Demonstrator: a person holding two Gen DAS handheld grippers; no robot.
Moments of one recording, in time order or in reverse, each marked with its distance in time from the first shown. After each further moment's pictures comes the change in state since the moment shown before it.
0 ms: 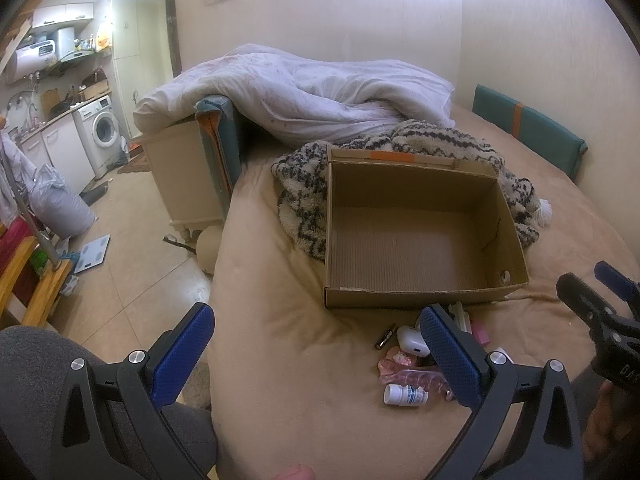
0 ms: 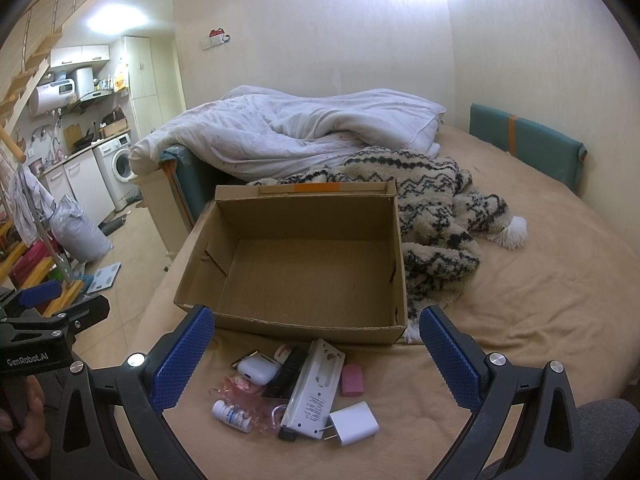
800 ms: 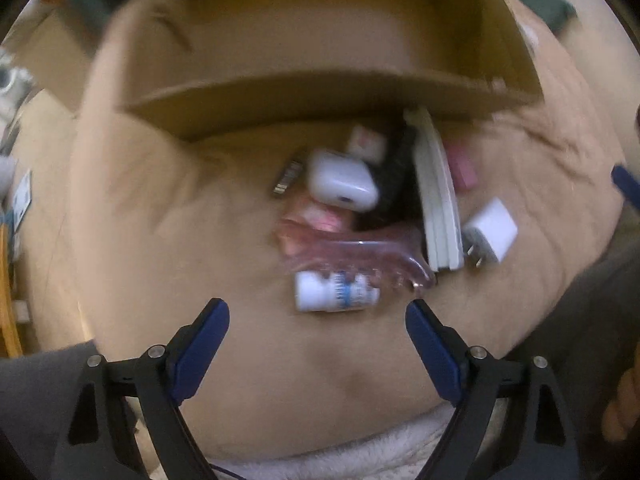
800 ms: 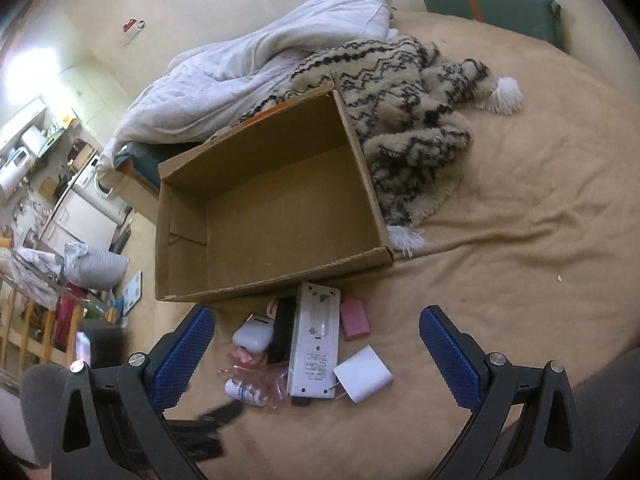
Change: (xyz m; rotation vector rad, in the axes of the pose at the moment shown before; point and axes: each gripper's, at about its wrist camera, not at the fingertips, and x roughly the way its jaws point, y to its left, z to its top) left arm 0.136 -0.080 -0.068 0.191 0.701 -0.187; right arm 0.055 -0.066 -0.020 0.362 0.326 0.076
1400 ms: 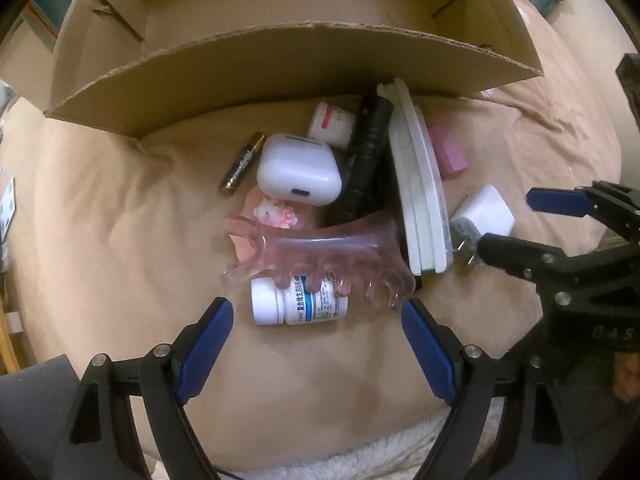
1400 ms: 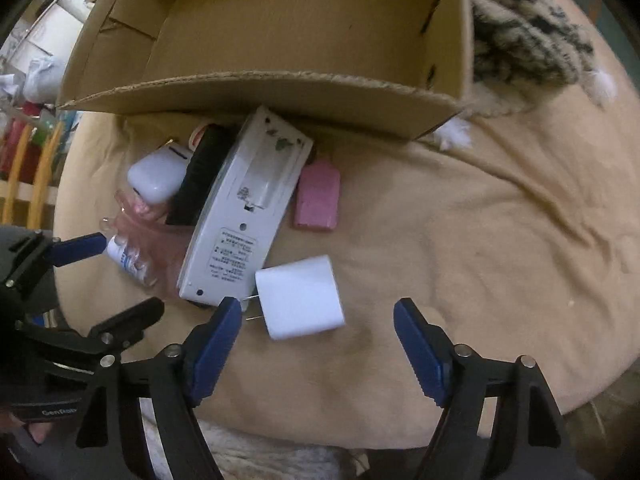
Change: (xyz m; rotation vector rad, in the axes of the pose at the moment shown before) left arm 0.020 -0.008 -0.007 0.019 0.041 -0.046; right arm 0.114 0.007 -0.016 -0.357 0.614 -0.149
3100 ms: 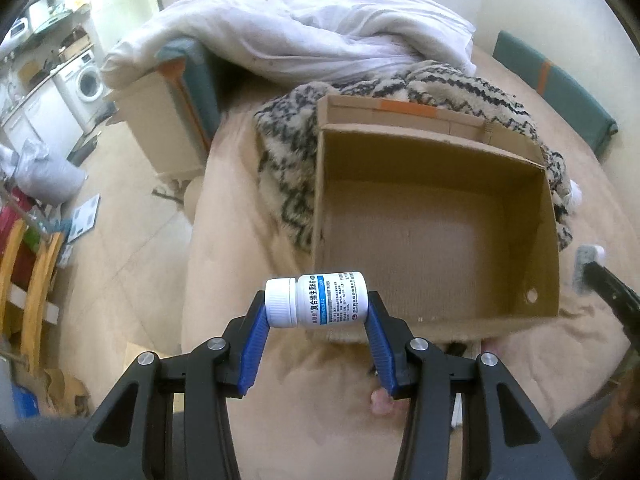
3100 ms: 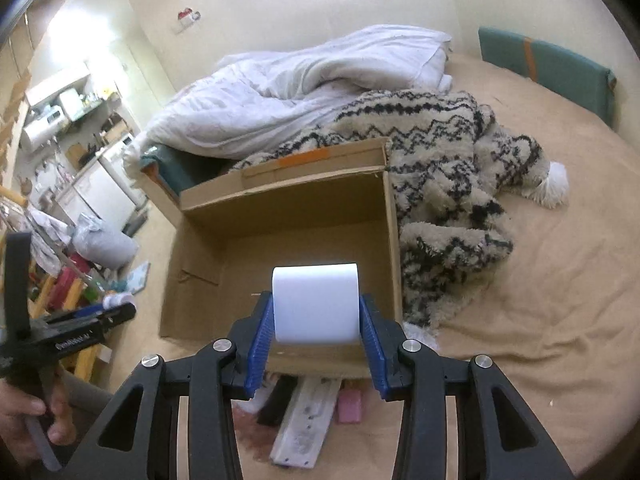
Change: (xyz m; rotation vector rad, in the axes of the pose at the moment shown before) left arm -0.144 0.081 0.069 -0.226 -0.439 0.231; right arm -0.128 -0.024 0.018 0.135 -0.706 0.103
